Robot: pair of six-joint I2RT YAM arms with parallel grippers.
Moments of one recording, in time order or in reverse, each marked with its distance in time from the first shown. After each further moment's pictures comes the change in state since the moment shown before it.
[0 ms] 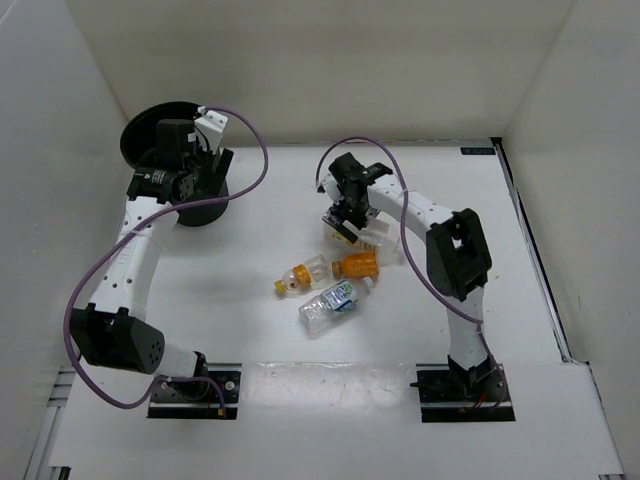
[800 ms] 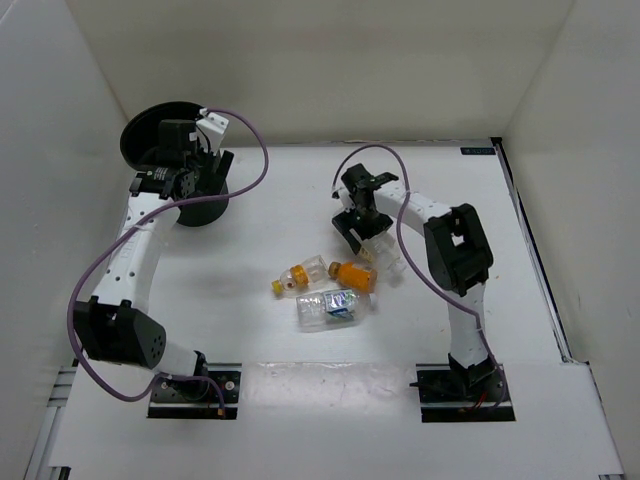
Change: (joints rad) left arm 0.010 0.030 0.000 -0.008 0.008 0.010; right arm -0.064 0.036 -0.125 0.078 -0.110 0.196
